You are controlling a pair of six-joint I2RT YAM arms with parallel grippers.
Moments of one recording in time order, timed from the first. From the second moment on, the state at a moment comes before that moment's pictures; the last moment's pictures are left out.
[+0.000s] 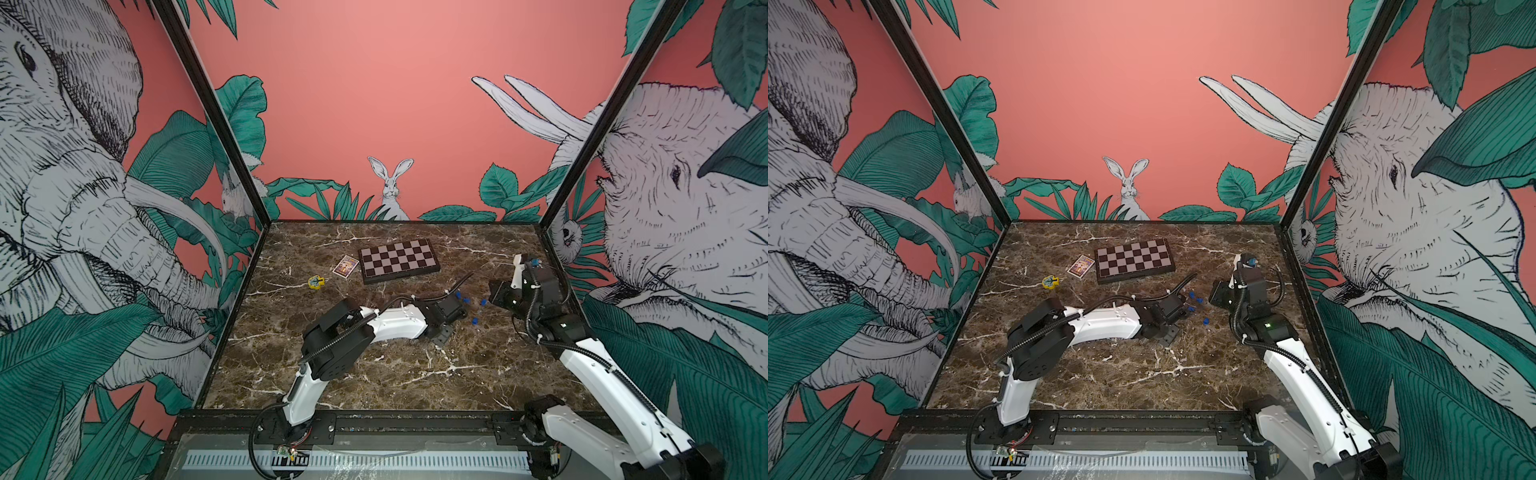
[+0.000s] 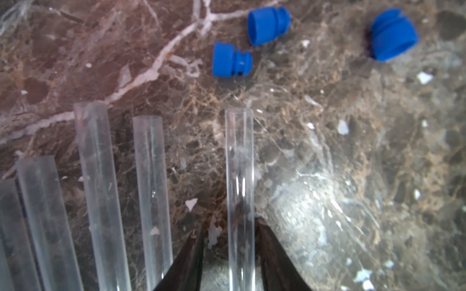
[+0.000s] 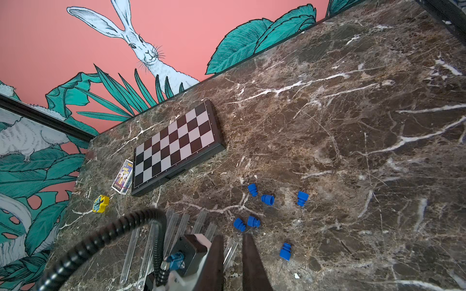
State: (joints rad) left arm -1.10 2.04 1.38 -0.48 -0.20 -0.31; right arm 0.30 0.93 0.79 -0.40 0.03 0.55
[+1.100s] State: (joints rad) left arm -1.12 1.12 1.03 -0.46 -0.52 -0.23; right arm 0.30 1.55 0.67 0.03 0.03 0.61
